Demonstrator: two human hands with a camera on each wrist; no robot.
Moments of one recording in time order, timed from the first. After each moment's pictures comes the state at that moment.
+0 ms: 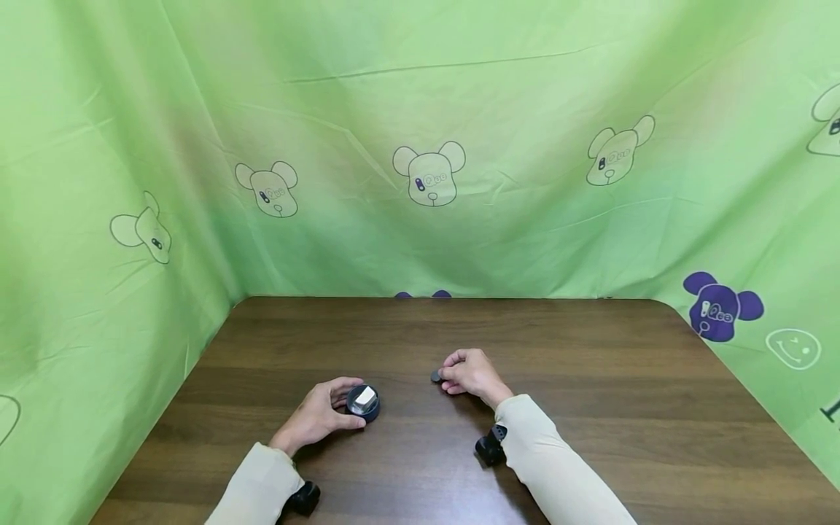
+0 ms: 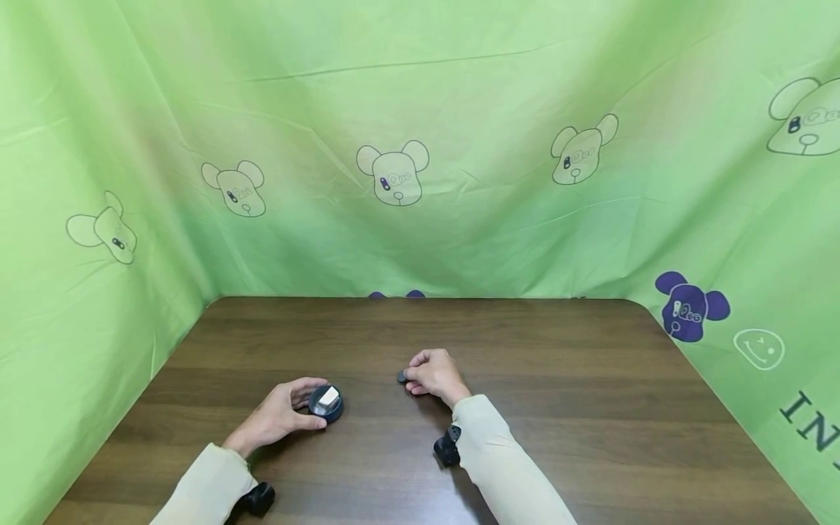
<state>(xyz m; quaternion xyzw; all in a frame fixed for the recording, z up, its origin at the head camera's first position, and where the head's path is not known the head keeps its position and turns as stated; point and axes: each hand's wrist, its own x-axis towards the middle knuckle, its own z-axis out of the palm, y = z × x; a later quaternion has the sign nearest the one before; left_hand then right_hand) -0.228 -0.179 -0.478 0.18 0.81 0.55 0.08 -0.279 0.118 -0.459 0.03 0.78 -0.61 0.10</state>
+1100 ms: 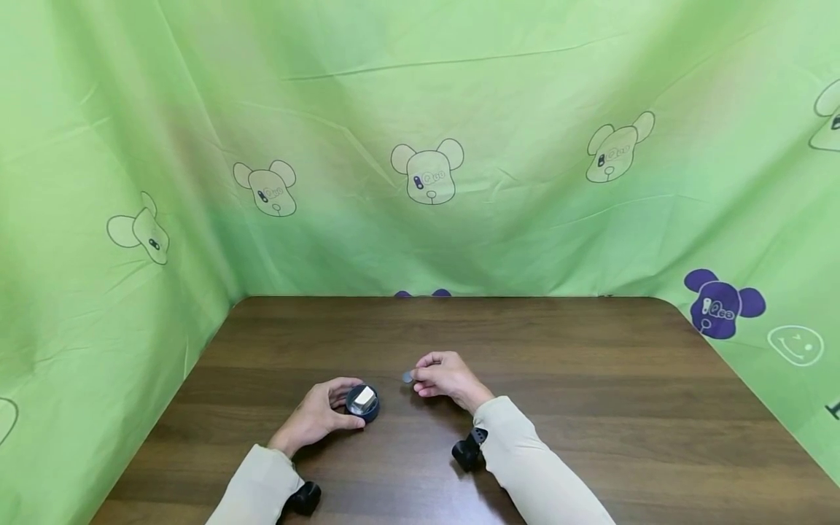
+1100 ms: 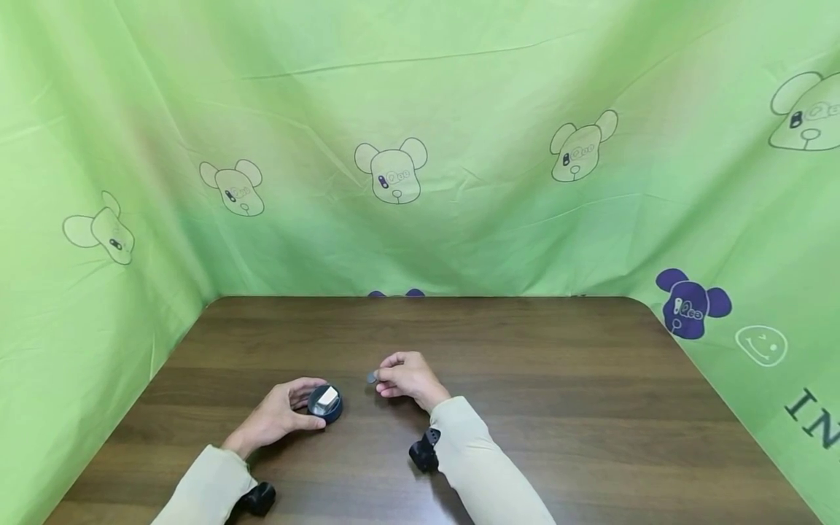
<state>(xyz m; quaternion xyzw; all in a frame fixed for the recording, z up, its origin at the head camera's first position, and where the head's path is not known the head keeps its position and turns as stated) -0.228 -0.179 -0.476 0.19 0.79 0.57 0.08 -0.274 0.081 -0.457 0.01 0.71 -0.69 0.16</state>
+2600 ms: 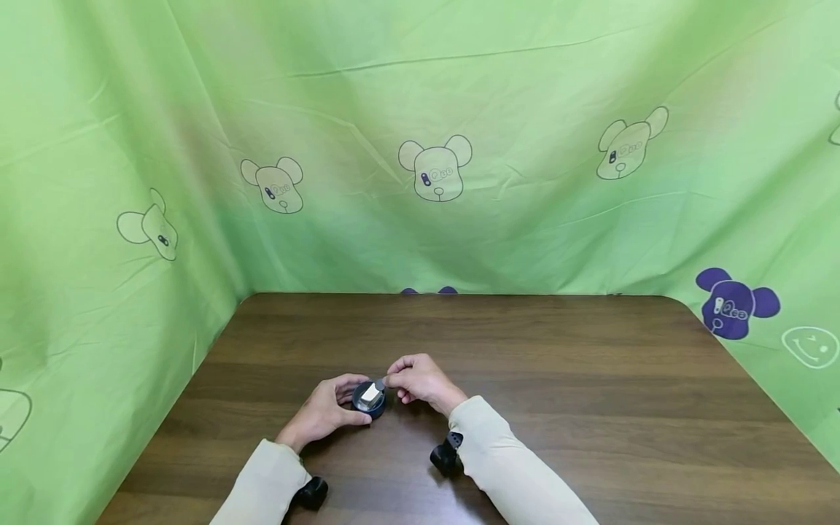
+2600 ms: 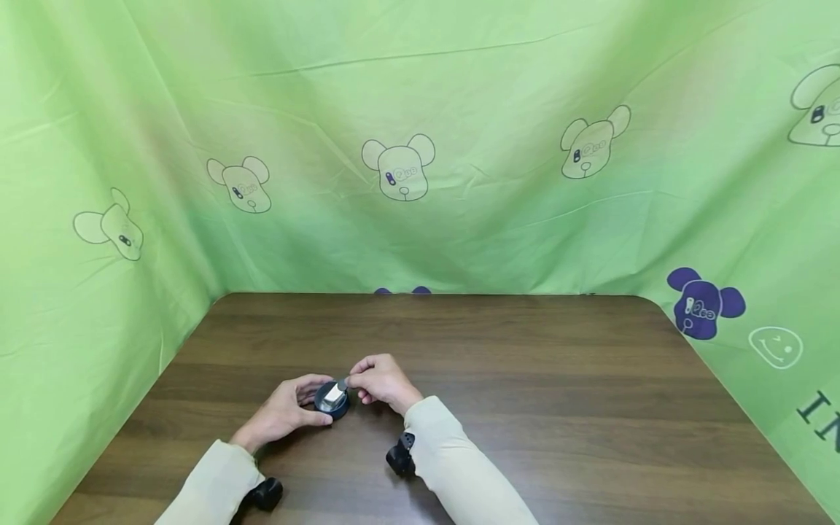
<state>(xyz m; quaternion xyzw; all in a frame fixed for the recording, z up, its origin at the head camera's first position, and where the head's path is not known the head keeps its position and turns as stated) -0.233 -0.180 -0.478 0.17 0.80 0.57 0.09 -0.264 0.032 -0.452 -0.06 0.76 -0.62 0.17</state>
